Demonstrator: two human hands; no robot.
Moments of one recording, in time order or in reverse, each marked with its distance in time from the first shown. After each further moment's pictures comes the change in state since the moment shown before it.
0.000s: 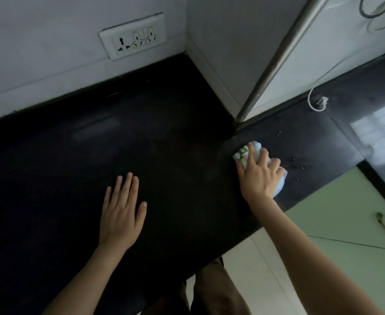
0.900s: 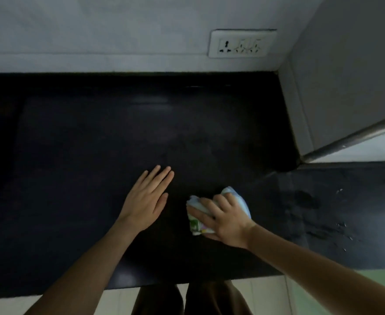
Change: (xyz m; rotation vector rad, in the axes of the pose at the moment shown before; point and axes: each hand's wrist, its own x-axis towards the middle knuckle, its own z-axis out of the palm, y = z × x) left_hand -0.019 -0.020 -0.002 -0.101 0.040 -0.046; right_hand -0.043 -0.078 0.012 -0.021 0.240 -1.571
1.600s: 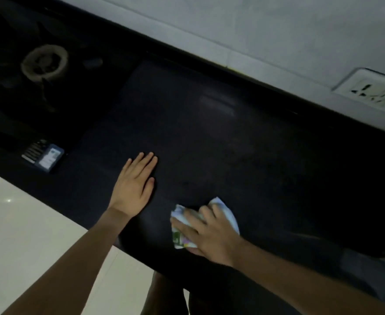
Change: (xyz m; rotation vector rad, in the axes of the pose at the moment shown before) left_hand -0.106 -0.071 -0.004 -0.136 0.299 -0.642; right_hand 0.105 -0.063 -0.005 0.059 0.054 -0.533
